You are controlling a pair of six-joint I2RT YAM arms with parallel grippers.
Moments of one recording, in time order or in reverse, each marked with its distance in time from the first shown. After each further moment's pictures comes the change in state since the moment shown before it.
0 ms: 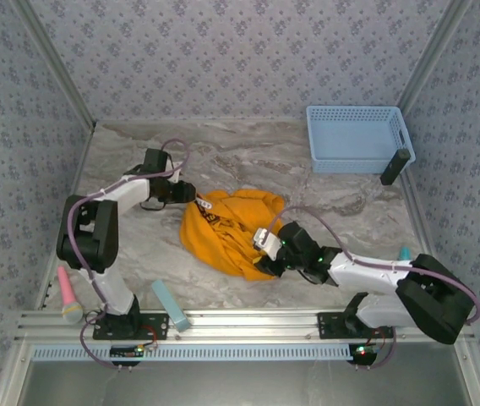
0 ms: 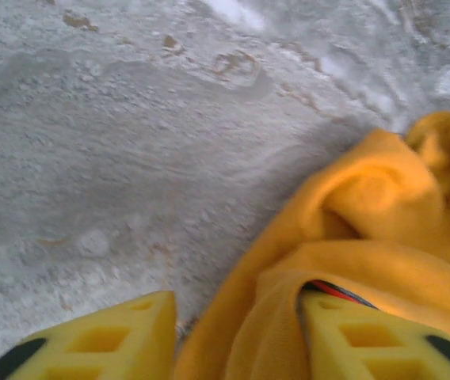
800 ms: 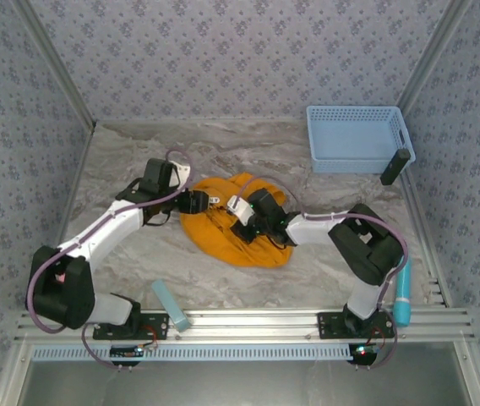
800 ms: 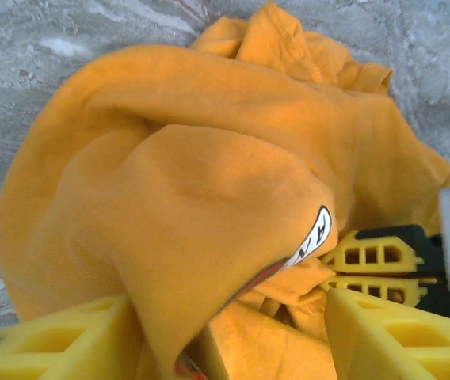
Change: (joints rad) left arm -0.161 -0.351 -0.166 0.019 -0.051 -0.037; right arm -0.091 0.539 0.430 0.100 -0.036 0.021
